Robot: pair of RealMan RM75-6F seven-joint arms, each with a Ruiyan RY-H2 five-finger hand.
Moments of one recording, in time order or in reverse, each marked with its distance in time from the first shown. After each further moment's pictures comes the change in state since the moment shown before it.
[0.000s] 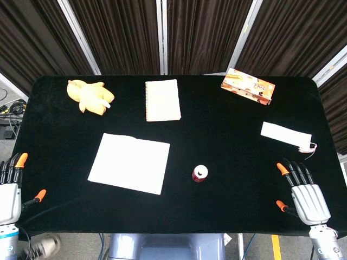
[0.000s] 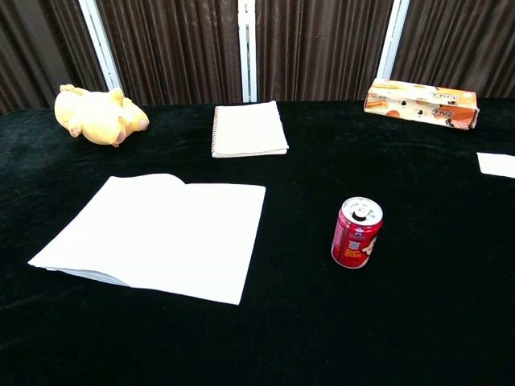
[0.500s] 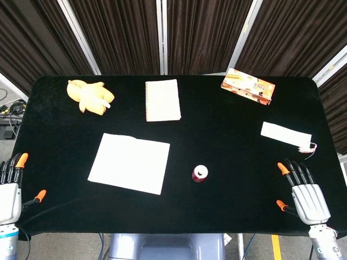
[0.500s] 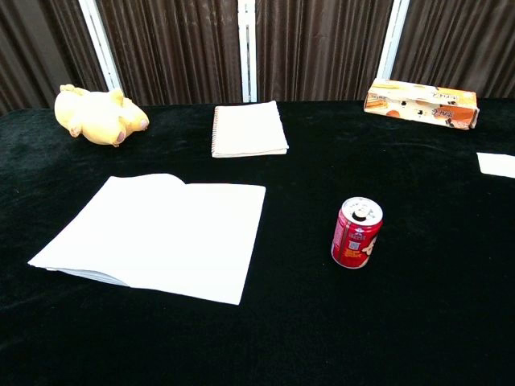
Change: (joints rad) left arm -0.002 0.006 0.002 -0.007 -0.003 -0.008 0.000; right arm -0.001 -0.006 0.003 -0.002 0.006 0.002 -0.007
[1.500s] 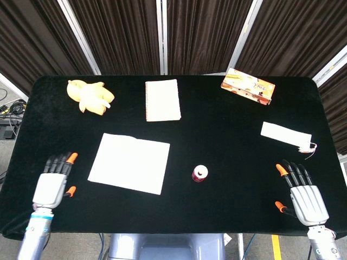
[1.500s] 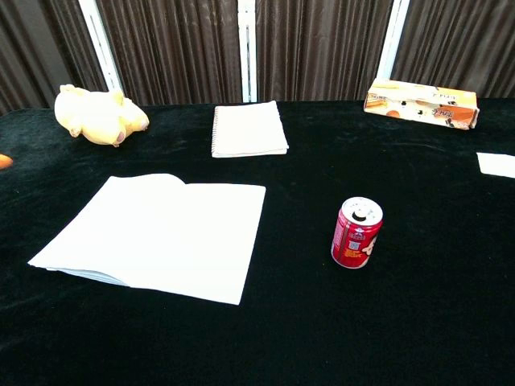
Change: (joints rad) left arm -0.177 -0.132 0.018 0.095 -0.039 -0.310 0.270; right arm -0.004 -0.002 -0.010 -0.008 -0.003 -0.002 -0.004
